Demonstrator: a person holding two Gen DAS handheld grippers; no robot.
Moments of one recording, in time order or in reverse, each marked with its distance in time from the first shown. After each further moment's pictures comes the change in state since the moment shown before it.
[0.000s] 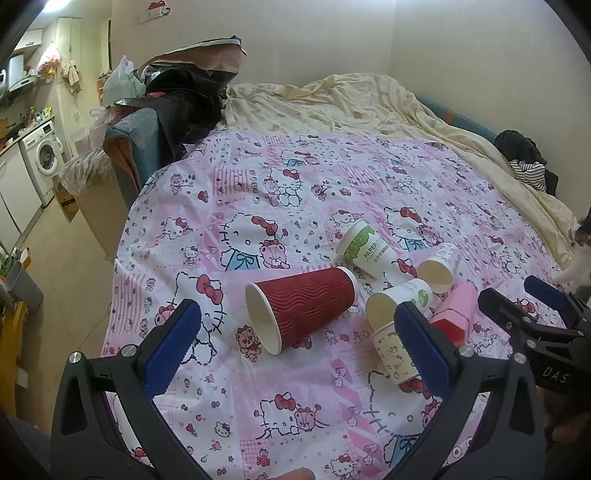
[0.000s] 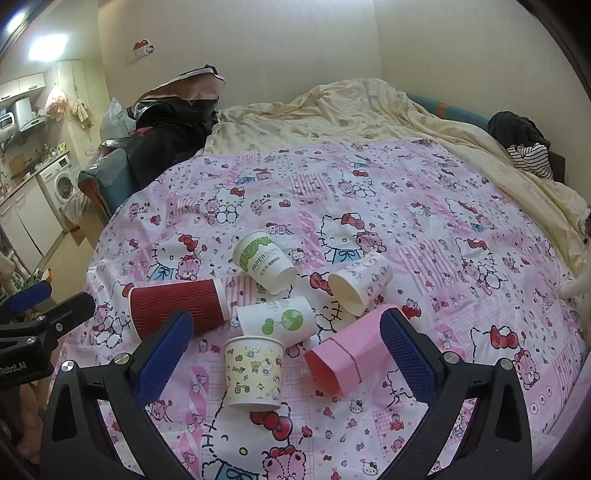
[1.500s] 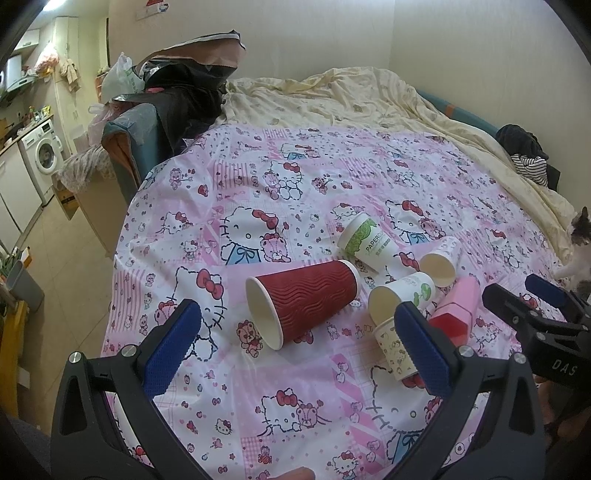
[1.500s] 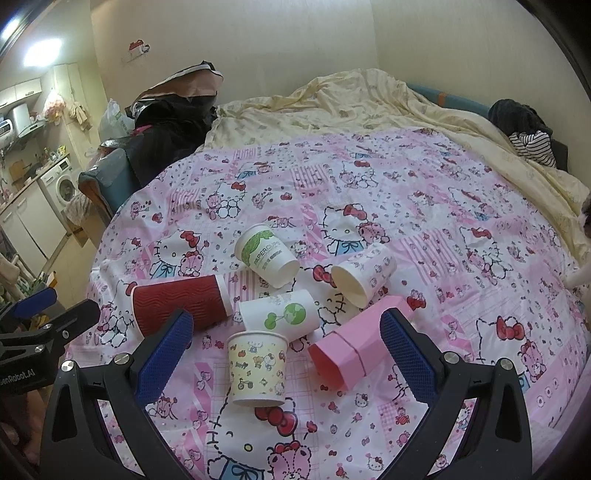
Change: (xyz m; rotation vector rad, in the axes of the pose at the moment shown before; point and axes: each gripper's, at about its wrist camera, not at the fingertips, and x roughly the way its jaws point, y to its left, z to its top) left arm 0.003 0.000 -0.005 0.003 0.018 0.004; right arm 0.002 -0.001 -0.001 0.031 0.030 0.018
